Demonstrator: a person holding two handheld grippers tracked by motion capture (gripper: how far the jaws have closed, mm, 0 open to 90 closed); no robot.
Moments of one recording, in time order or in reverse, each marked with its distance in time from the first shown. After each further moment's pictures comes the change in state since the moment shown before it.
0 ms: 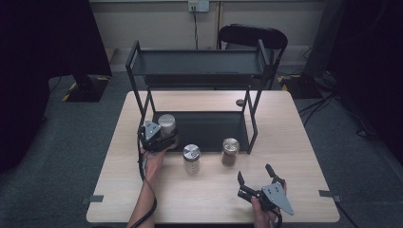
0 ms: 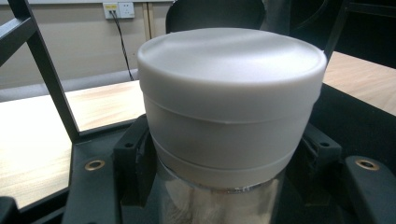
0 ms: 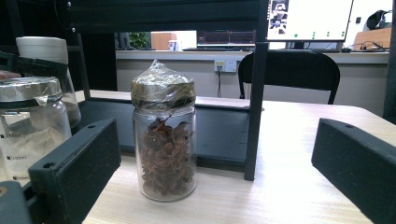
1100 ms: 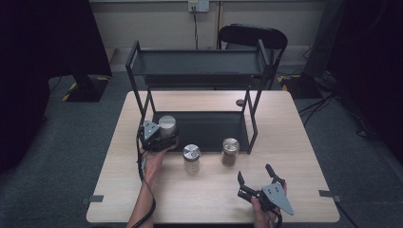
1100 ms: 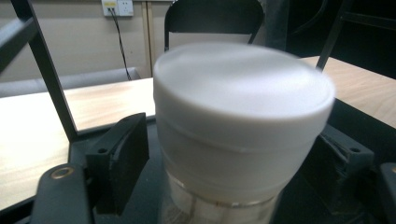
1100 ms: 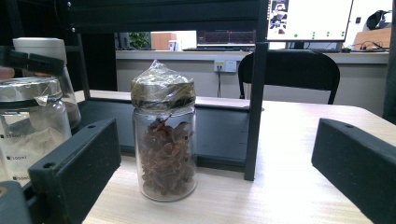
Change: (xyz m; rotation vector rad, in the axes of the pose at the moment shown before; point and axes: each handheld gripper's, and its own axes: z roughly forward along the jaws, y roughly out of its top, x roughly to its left) left arm 0.001 0.008 -0.003 -0.001 -0.007 -0.019; right arm 0.000 0.000 0.000 0.000 0.000 0.000
